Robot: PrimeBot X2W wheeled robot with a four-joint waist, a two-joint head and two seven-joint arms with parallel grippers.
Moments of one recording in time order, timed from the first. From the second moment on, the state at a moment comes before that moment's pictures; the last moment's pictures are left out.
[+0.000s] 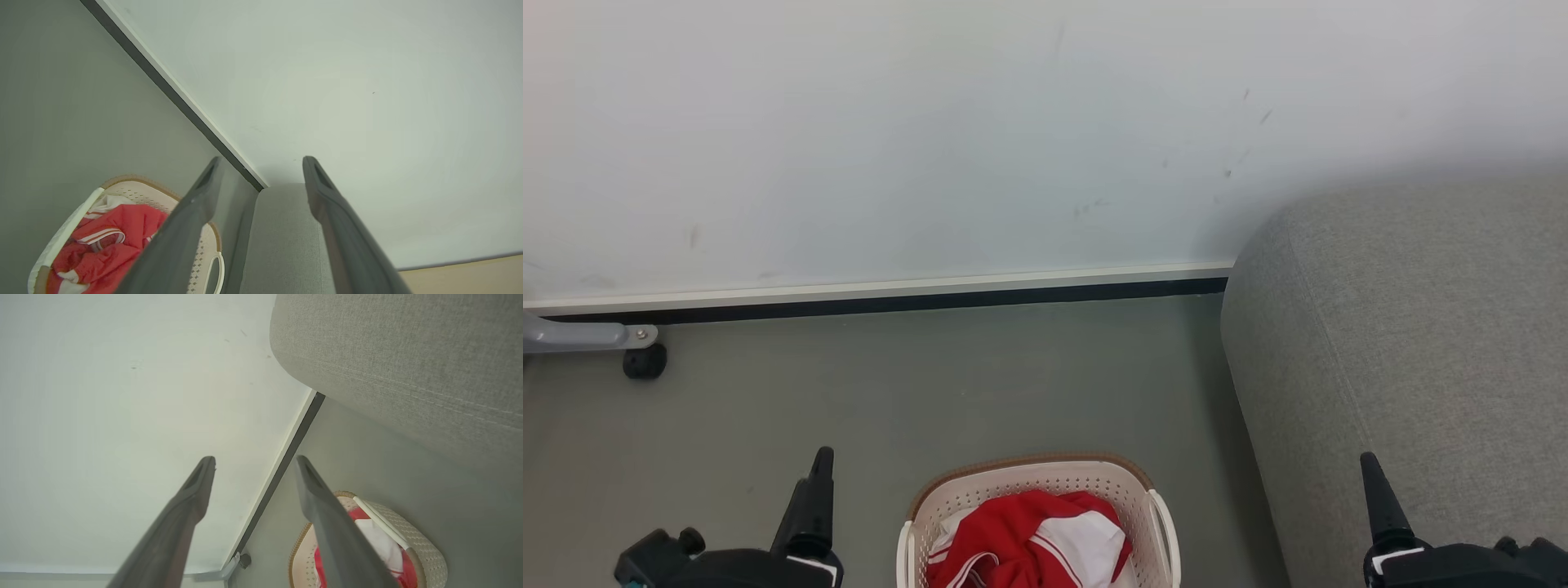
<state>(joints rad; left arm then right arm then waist) -0.04 0.06 -0.06 0.25 -1.20 -0.05 -0.01 -0.04 -0.04 0.03 0.28 1.24 0.04 -0.01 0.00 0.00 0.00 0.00</state>
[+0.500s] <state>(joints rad) -0.04 0.11 -0.13 0.23 -0.91 -0.01 -0.06 -0.05 -0.08 0.14 0.27 0.98 0.01 -0.06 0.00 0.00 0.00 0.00</state>
